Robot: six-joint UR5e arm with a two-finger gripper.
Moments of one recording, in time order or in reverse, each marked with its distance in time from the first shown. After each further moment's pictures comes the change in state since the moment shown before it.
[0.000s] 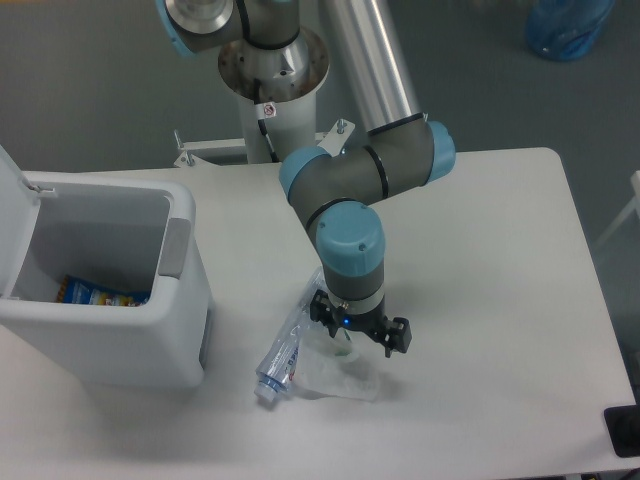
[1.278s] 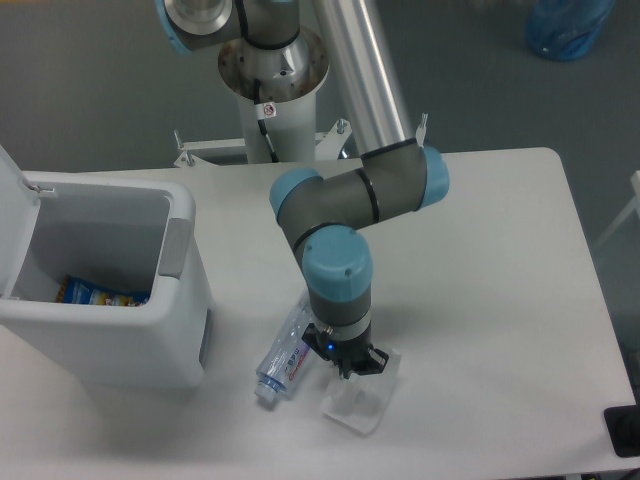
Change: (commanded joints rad) arm 0.035 0.034 0.092 -0.018 -0.202 -0.135
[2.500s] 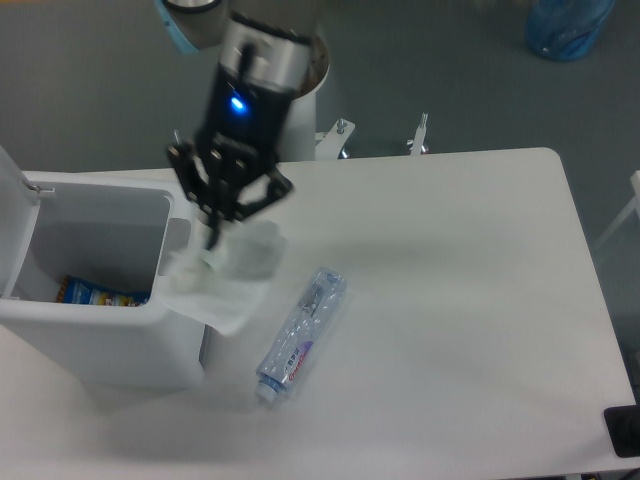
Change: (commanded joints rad) arm -0.150 0.519 -0.037 -0.150 -0.404 -0.221
